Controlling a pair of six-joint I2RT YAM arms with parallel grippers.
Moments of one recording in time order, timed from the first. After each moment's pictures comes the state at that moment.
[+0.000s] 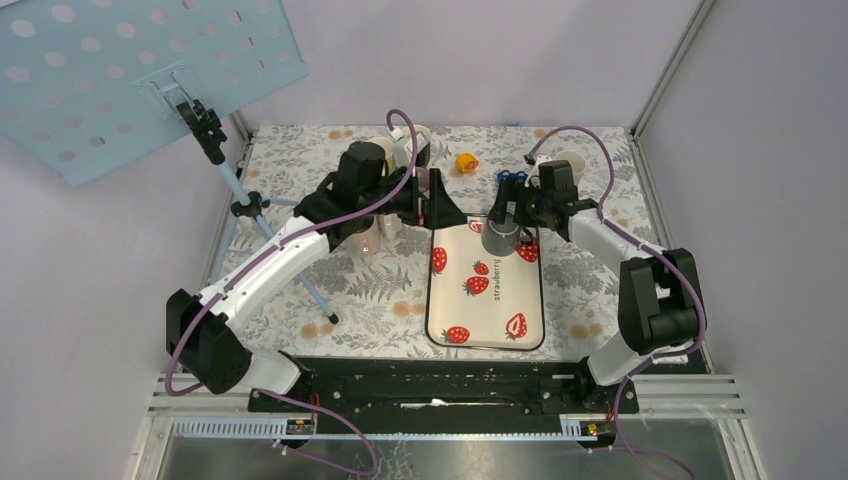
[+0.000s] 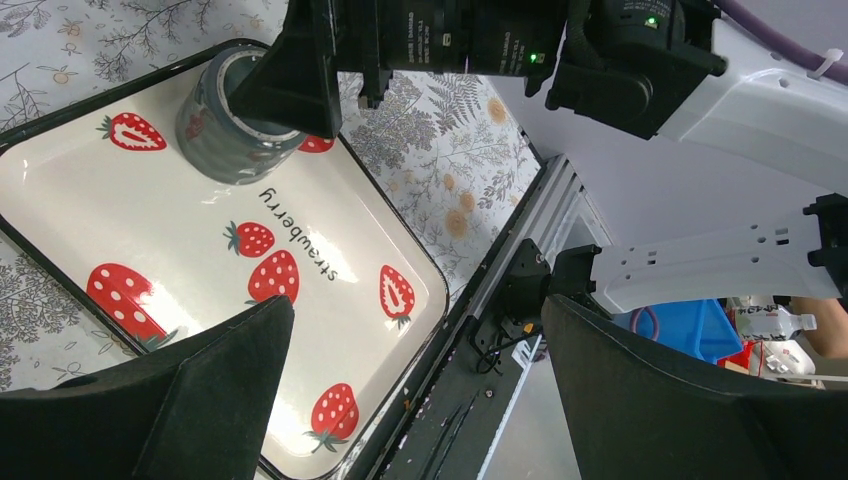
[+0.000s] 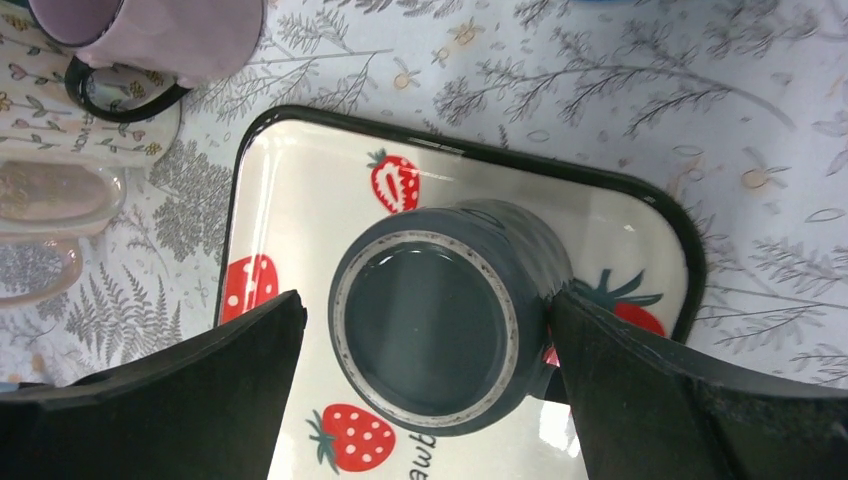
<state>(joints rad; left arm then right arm) -0.61 1.40 1.29 -0.29 0.57 -0.54 0.23 1.60 1.03 -0.17 -0.25 0.30</state>
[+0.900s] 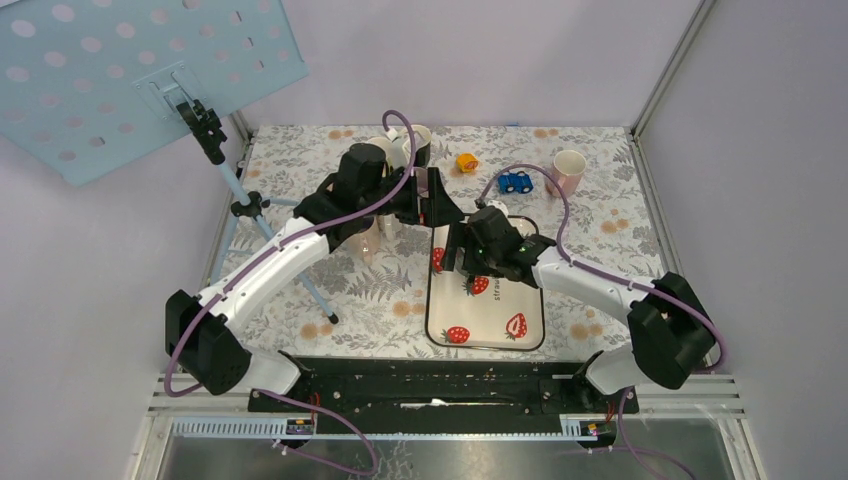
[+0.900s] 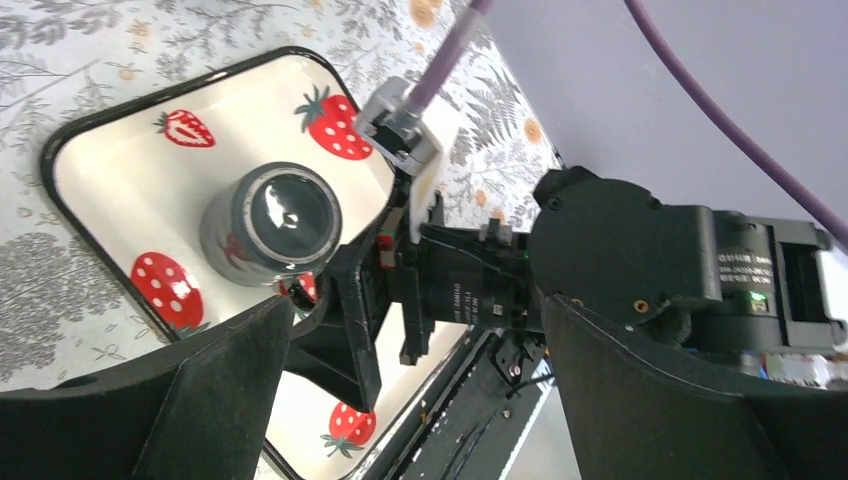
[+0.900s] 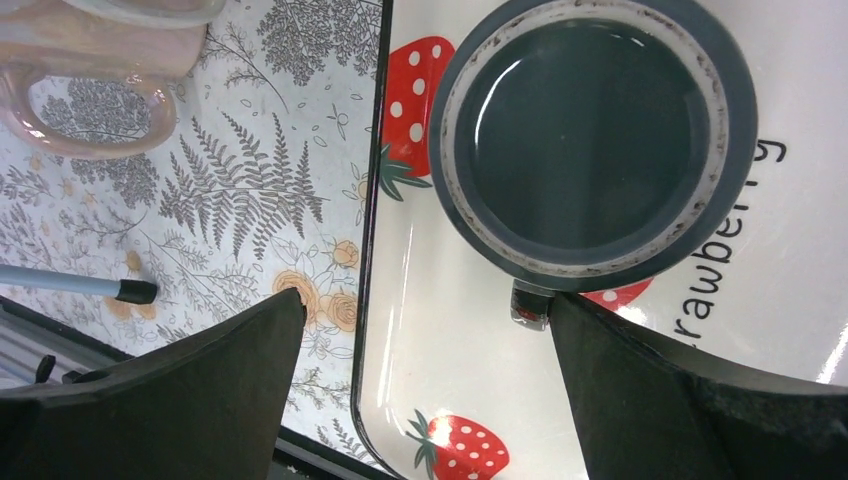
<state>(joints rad) -0.61 1.40 1.28 -0.30 0.50 -0.54 0.73 1.46 0.91 -0.30 0.07 0.75</state>
